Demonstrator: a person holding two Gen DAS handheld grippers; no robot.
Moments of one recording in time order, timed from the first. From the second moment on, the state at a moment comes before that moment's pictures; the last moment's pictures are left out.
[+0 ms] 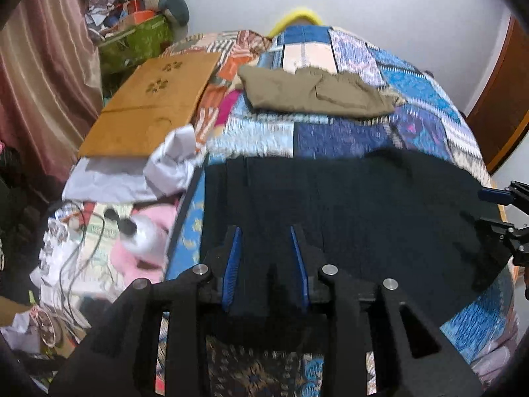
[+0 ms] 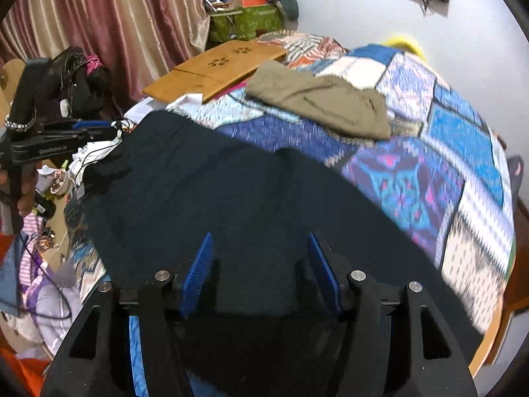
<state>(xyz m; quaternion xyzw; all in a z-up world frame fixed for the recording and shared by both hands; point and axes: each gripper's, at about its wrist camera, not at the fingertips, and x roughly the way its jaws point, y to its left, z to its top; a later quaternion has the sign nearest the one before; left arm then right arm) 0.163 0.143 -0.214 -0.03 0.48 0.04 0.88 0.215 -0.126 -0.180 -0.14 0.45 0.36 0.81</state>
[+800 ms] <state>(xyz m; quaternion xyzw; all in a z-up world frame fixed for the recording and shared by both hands) 0.146 0.056 -0.160 0.00 0.43 0.01 0.90 0.157 -0.291 -0.163 -0.02 0.41 0.23 0.88</state>
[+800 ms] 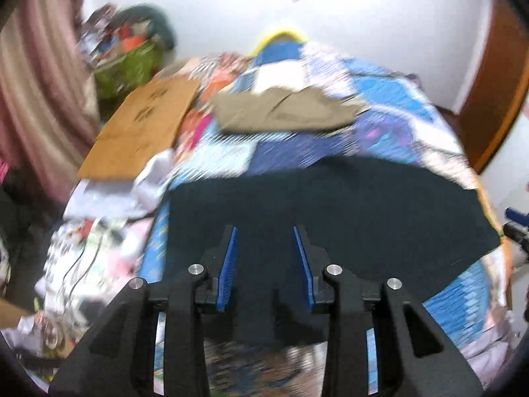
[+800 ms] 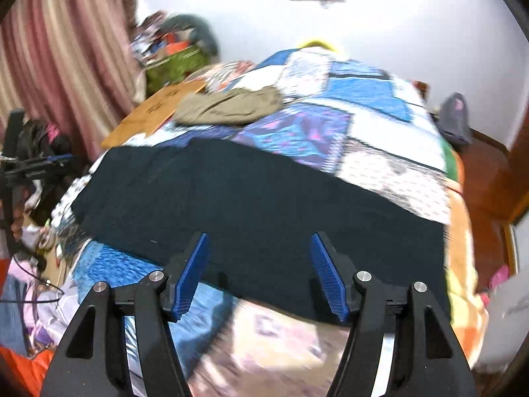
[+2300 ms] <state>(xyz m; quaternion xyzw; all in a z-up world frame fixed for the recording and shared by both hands) 0.212 -0.236 -0.248 0.09 0.48 -0.20 0.85 0.171 -0.453 -0.271 0.27 0.46 0.07 0.84</state>
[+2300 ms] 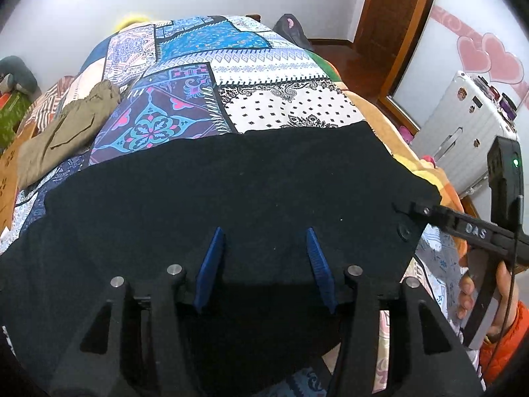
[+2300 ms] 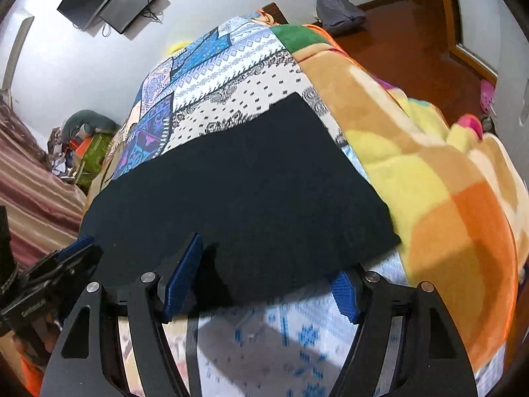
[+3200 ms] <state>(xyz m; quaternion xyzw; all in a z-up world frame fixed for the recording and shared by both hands) 0.200 -0.189 -0.177 0.05 0.41 -0.19 0.89 0.176 -0.409 -0.148 0.19 0.33 0.13 0.91</state>
